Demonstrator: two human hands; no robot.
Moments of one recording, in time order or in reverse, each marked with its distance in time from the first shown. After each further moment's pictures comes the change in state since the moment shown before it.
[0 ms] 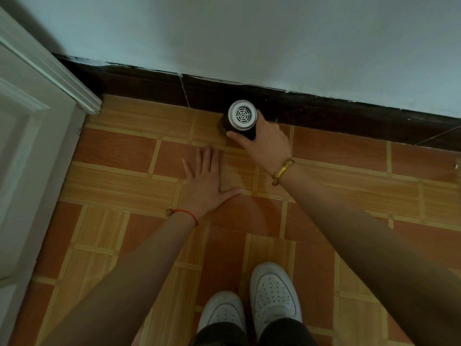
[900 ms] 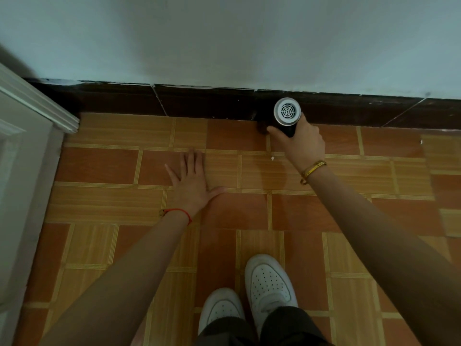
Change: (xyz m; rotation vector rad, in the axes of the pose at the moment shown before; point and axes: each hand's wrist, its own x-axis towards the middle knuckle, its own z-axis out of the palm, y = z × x) left_hand 0.001 0.013 -0.010 0.108 -0.048 -0.045; right_hand -0.033 0.074 -0.063 -0.029 0.172 0.333
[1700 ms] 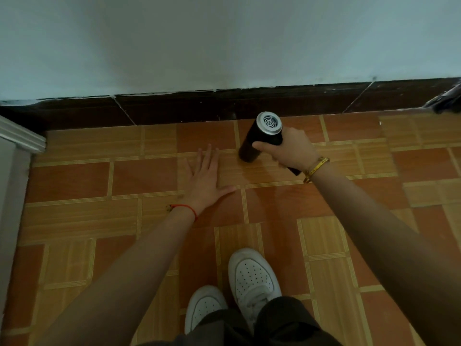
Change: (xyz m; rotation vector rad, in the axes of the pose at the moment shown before) left_hand 0.008 0.077 0.005 -0.052 -0.017 0.263; right_hand -0.018 0.047 -0.049 0.053 -0.327 -0.017
